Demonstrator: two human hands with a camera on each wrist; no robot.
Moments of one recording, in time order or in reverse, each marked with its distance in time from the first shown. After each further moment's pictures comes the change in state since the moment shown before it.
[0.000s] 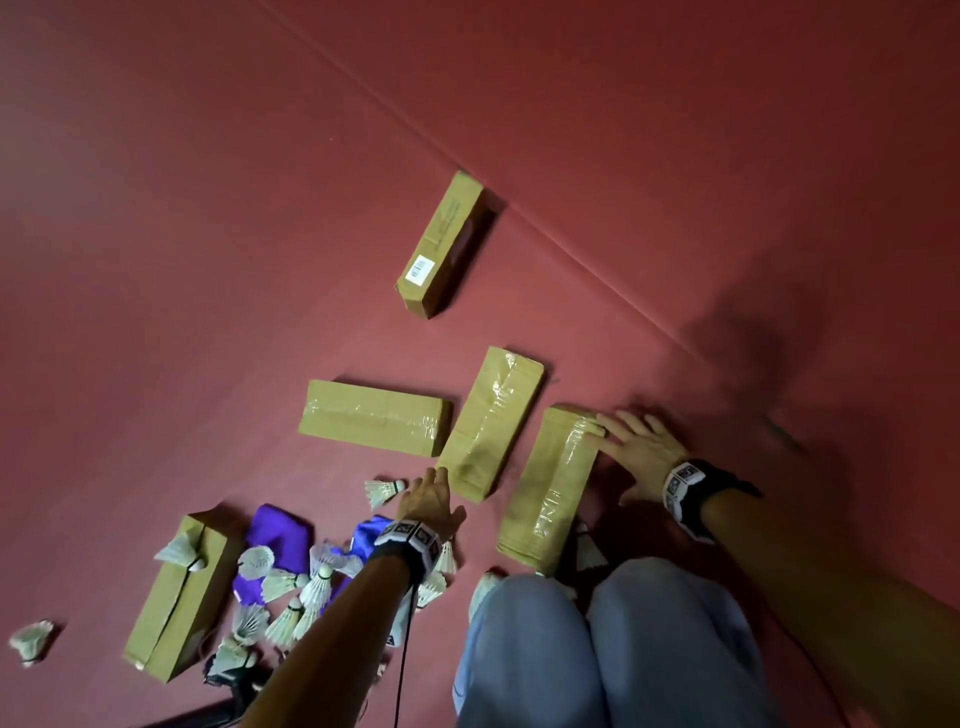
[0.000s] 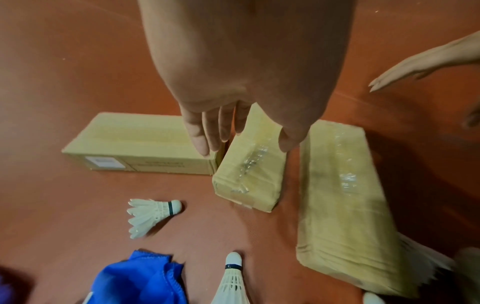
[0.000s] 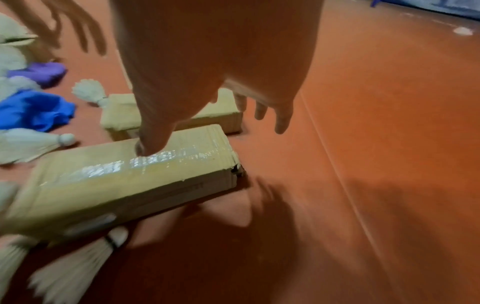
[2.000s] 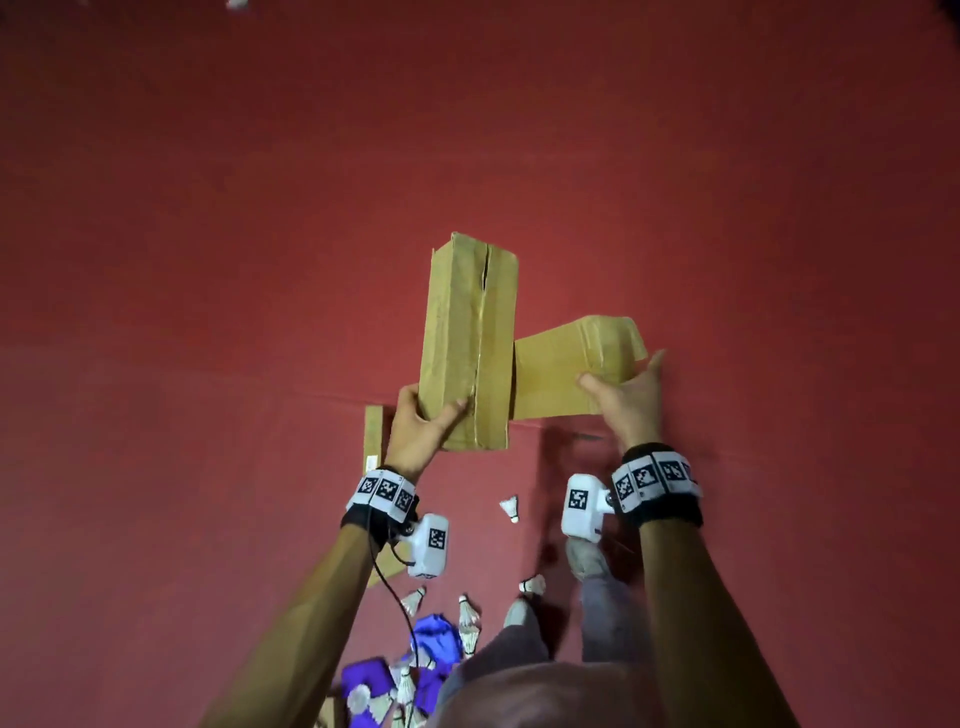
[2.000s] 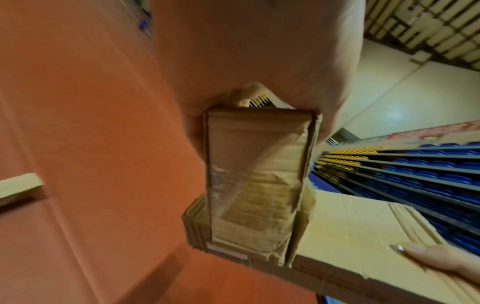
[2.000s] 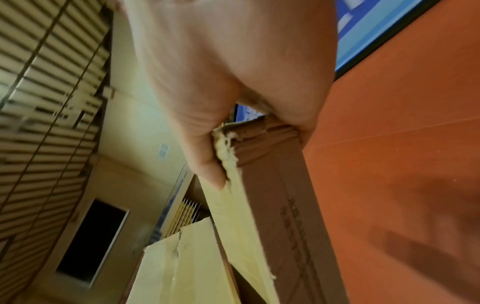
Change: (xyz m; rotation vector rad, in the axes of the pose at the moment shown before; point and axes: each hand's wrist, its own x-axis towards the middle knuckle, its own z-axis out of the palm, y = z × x) left_hand -0.546 0.184 -0.438 -0.882 0.224 0.650; right_hand -0.645 -0.128 -0.330 1.803 1.418 0.975
